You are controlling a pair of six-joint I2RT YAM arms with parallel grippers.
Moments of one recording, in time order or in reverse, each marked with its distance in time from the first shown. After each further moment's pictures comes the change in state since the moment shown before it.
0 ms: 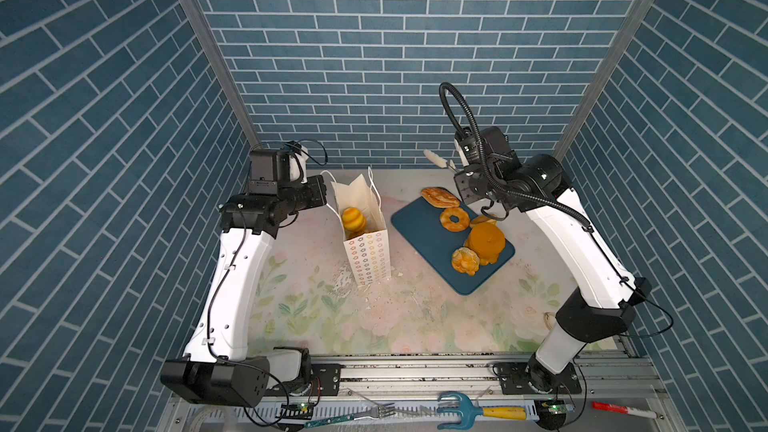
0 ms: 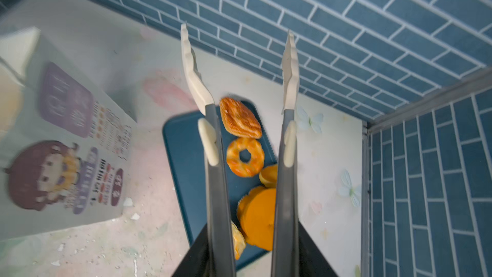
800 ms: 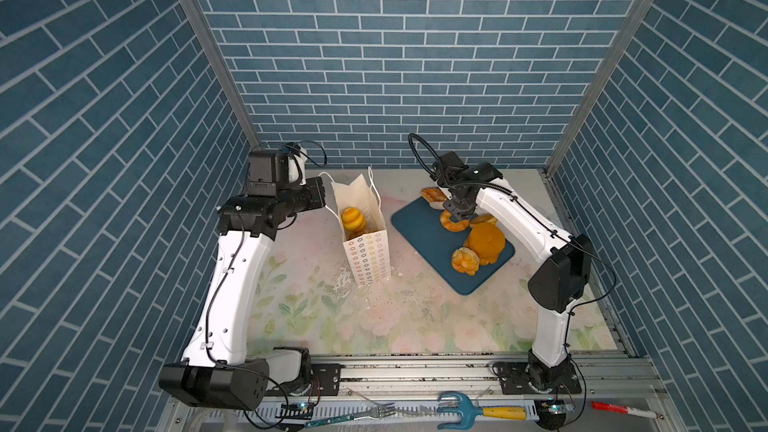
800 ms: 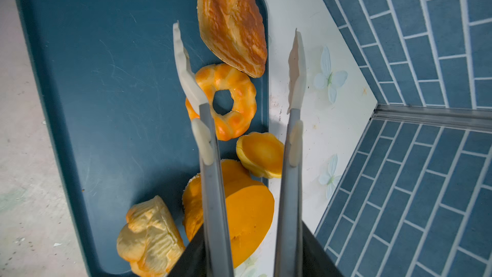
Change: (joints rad) left arm 0.001 -0.014 0.000 -0.018 -0.019 0.009; right arm -0.123 0.246 -0.265 0.197 0.021 -0.407
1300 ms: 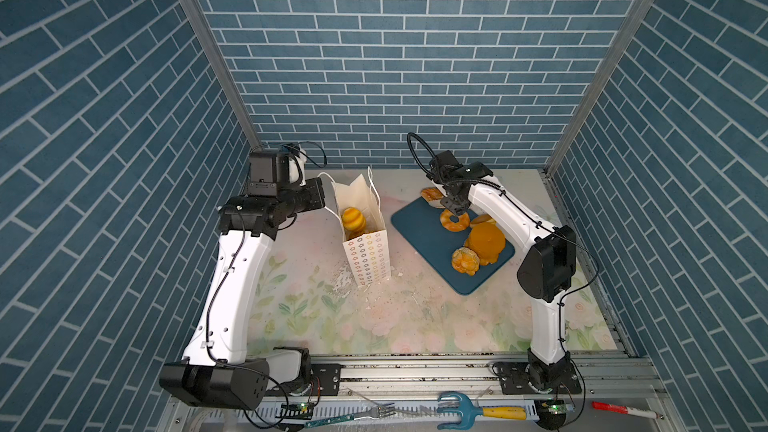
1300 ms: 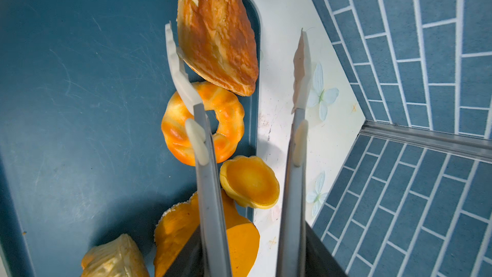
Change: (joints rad) left arm 0.000 0.002 -0.006 -0.003 -0.021 0.000; right arm -0.024 0.092 0.048 0.068 0.026 -0.078
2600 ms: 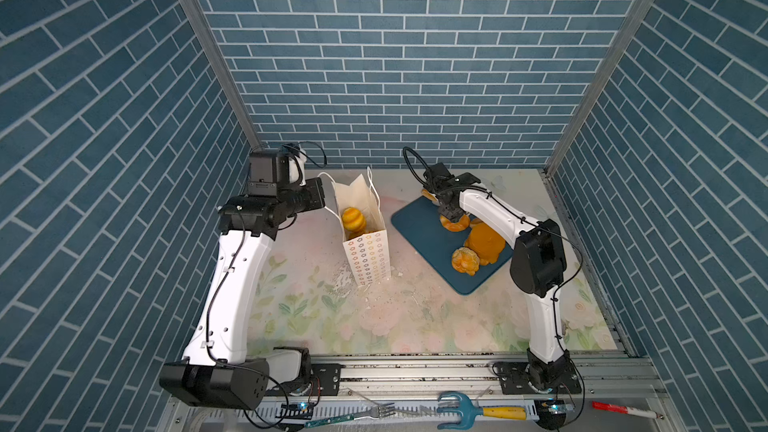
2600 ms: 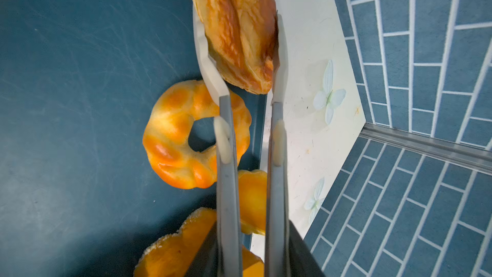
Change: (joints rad) left arm 0.000 0.000 -0.001 0.001 0.001 -0.002; right arm 0.007 0.046 -0.134 0.153 0.079 -0.053
